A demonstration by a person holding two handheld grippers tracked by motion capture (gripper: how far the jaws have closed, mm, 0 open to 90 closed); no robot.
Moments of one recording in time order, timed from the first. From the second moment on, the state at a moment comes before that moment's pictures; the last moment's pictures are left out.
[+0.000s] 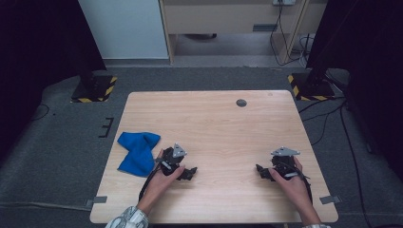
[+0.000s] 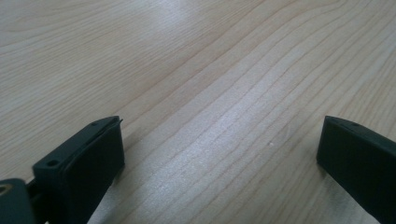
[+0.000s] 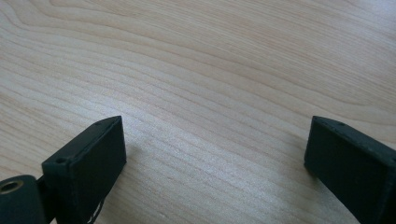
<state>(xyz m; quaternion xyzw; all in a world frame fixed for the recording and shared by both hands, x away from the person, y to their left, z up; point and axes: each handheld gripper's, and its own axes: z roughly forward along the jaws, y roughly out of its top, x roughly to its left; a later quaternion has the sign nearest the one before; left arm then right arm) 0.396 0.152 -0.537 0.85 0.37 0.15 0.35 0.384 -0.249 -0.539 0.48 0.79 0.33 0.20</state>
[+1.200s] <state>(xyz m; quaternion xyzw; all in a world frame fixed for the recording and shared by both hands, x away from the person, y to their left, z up) 0.398 0.286 -0.474 0.77 0.46 0.25 0.37 0.384 -0.249 -0.538 0.48 0.79 0.33 0.20</state>
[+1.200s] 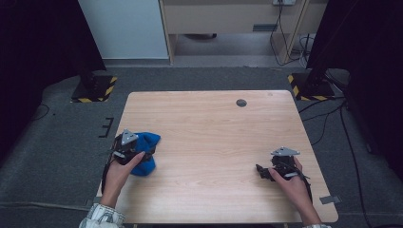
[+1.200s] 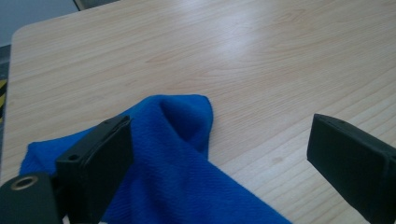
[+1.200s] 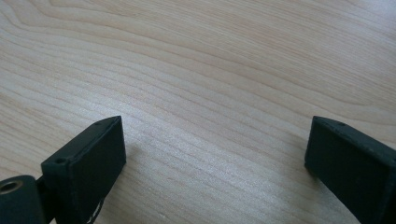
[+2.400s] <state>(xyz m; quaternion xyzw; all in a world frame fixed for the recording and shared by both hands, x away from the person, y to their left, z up) 0.417 0.319 -0.529 0.77 0.51 0.21 0.33 0.384 -0.248 -0.539 0.48 0.79 0.33 0.20</state>
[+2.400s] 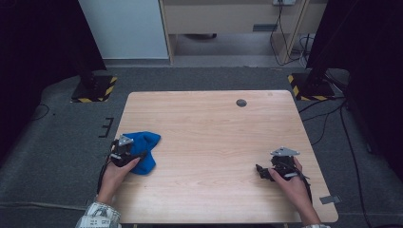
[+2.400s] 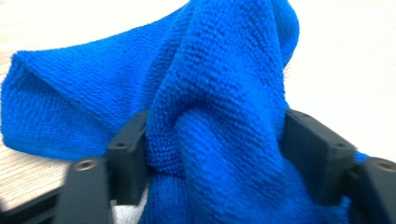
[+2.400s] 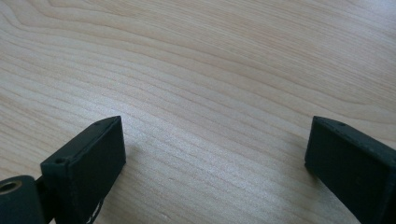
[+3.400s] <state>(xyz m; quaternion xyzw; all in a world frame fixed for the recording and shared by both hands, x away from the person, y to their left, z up) 0.409 0.303 -0.505 0.76 0.49 0.23 0.36 0.384 -0.248 -0.539 0.48 0.79 0.33 0.20</state>
